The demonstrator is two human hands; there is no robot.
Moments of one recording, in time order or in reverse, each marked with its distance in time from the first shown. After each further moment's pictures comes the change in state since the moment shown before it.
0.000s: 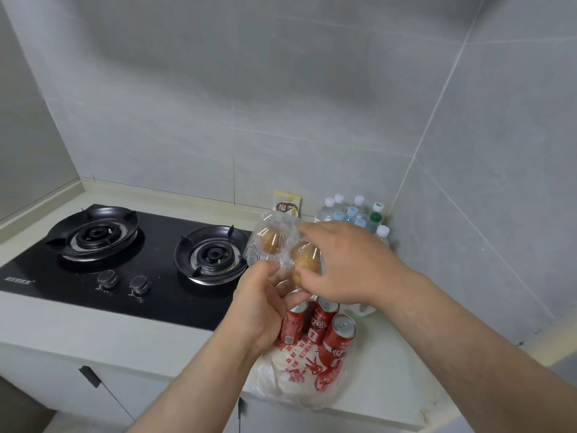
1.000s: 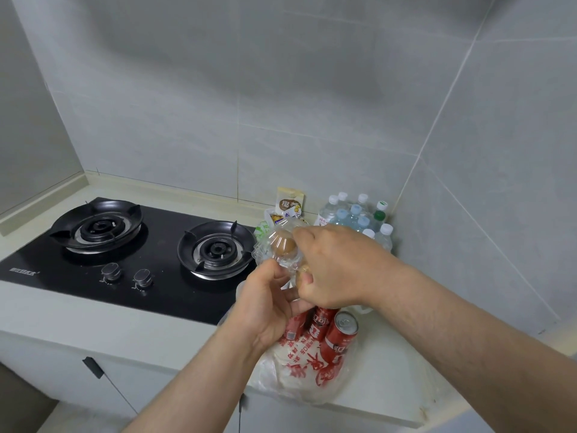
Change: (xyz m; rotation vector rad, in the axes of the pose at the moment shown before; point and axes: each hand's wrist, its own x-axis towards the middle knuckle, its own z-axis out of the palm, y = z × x) left_hand -0.006 0.004 0.005 -0.055 0.026 -0.123; right_hand 0.006 -0.017 0.000 -0.150 -0.067 -0.172
